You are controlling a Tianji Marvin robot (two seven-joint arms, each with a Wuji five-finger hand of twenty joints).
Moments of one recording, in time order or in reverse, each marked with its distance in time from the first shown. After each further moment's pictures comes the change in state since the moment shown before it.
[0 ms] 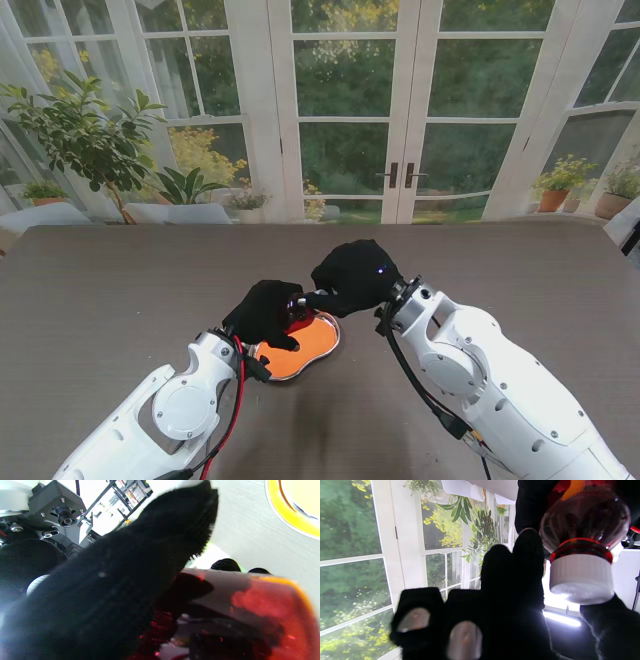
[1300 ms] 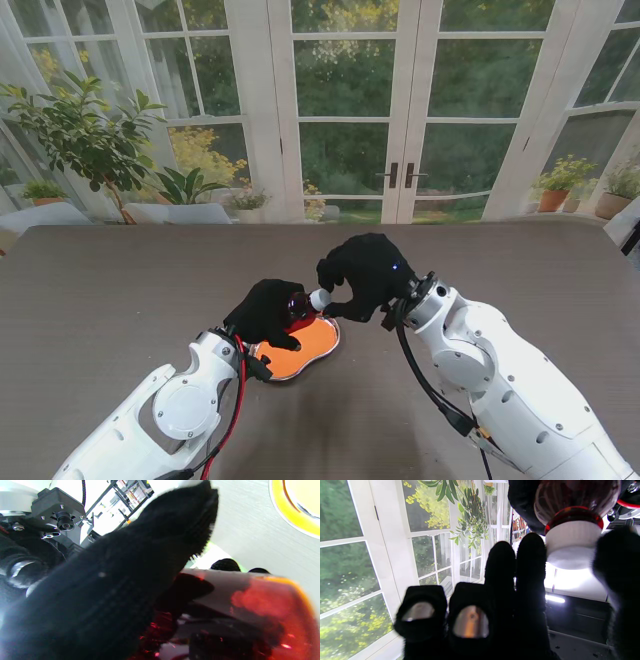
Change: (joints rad) left arm 0.000 0.000 0.002 -0.009 -0.002 0.007 -0.004; right arm 0.003 -0.007 0.047 0.049 0.016 -0.153 -0.116; left_hand 0.000 0.000 0.000 0.000 0.000 0.000 0.000 0.000 0.000 0.000 0.000 0.000 0.000 0.000 0.000 0.000 0.000 0.000 0.000 0.000; right_hand 0.156 -0.729 0.307 -0.228 -0.089 -0.054 0.091 -0.160 -0.059 -0.036 -0.068 0.010 -0.003 -0.056 -0.094 -0.045 -0.019 -0.053 -0.046 0.000
